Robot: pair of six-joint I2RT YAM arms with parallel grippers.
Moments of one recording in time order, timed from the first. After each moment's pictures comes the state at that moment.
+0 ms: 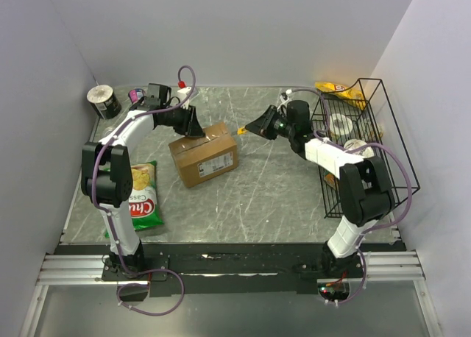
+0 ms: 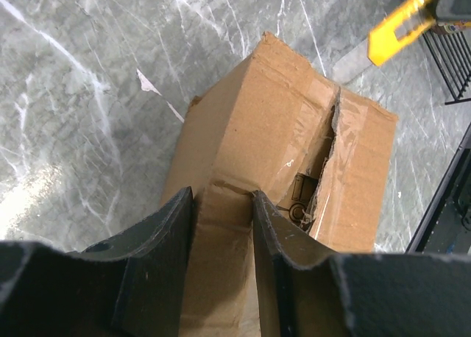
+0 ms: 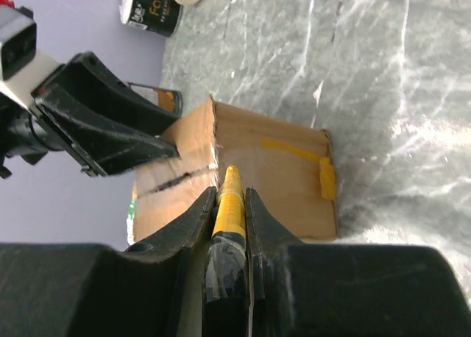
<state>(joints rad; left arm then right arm) -0.16 1.93 1.54 -0.49 0.78 0.12 0.32 1.72 1.12 0.22 -0.48 0.84</state>
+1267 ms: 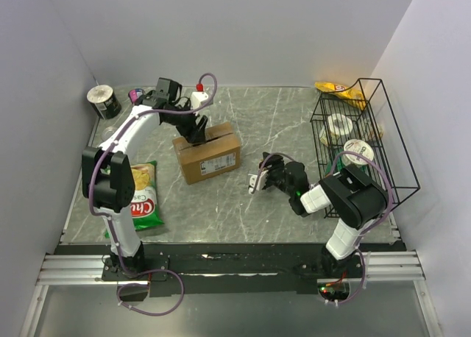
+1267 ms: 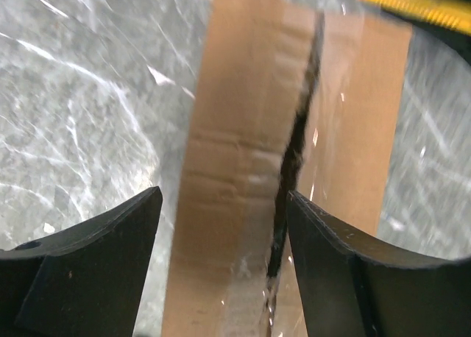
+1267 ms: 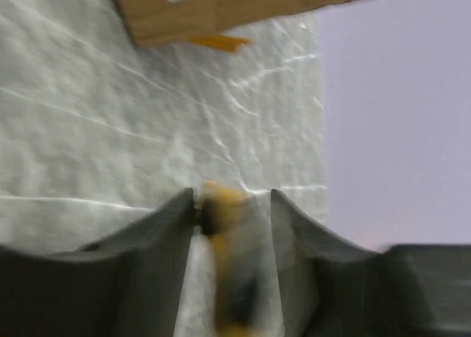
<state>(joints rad) -0.25 1.88 1.66 -0.74 0.63 0.52 0.49 1.72 0.39 1.05 -0.24 -1.23</state>
